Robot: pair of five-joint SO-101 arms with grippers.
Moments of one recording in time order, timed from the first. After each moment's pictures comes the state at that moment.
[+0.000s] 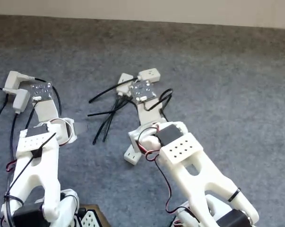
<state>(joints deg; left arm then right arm) -21.5 -26.5 60.4 38.8 3.4 -38.3 -27.1 44.1 54.6 -7.2</state>
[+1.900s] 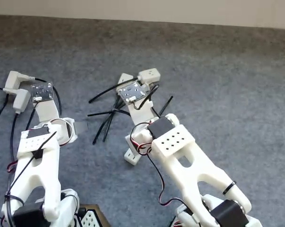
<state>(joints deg) -21.3 -26.5 61.7 35.7 3.4 -40.4 -19.1 35.6 65.3 -2.5</state>
